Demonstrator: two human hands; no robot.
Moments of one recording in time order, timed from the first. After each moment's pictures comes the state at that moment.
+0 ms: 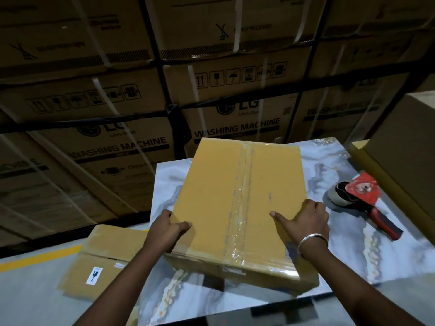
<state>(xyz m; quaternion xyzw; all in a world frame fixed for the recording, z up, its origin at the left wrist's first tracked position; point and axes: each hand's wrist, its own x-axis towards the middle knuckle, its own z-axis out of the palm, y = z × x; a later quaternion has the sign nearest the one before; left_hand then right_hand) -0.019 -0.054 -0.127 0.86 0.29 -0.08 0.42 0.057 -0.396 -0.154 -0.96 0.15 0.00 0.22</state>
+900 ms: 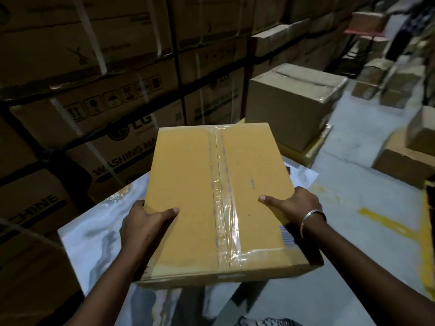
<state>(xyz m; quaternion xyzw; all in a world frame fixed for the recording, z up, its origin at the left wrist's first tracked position) 0.035 -0.112 -0.064 0.87 0.07 -0.05 0.49 -0.069 -0.435 -0.066 -0.84 0.40 -0.04 0.35</state>
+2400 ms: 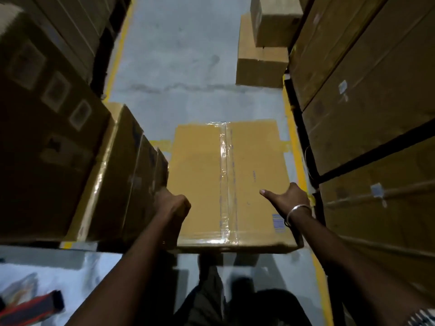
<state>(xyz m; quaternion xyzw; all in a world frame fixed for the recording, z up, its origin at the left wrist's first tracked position) 0.080 -0.977 -0.326 0.90 -0.15 -0.37 0.18 -0.218 -1.101 -0.328 -0.58 0.74 -0.02 0.34</state>
